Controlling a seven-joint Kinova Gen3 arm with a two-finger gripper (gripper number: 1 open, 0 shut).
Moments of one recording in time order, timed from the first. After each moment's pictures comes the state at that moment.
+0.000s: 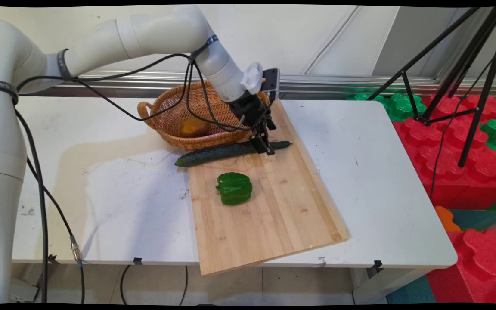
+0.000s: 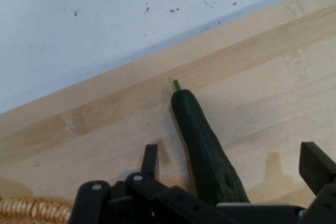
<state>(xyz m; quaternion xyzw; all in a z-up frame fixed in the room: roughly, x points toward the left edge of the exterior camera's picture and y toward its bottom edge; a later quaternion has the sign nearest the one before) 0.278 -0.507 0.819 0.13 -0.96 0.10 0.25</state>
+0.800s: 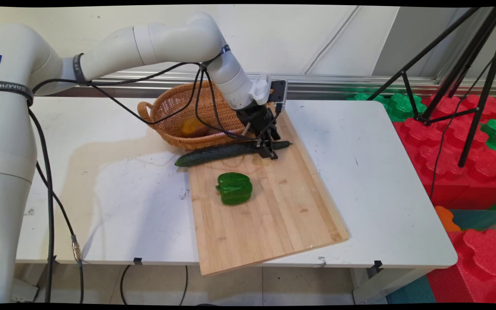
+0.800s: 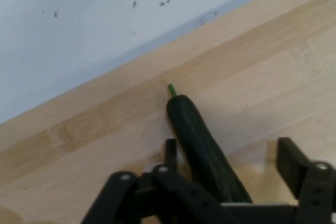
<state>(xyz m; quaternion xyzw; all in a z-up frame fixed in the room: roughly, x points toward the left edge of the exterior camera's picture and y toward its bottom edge) 0.259 -0.515 0.799 0.10 -0.96 0.10 0.22</state>
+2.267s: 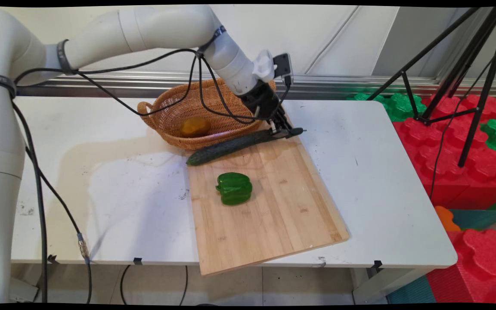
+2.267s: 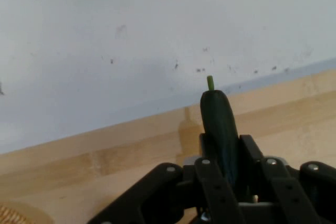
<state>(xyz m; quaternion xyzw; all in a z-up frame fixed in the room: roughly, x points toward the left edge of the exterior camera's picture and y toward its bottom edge) 0.256 -0.506 0.844 0.19 -0.93 0.12 0.29</state>
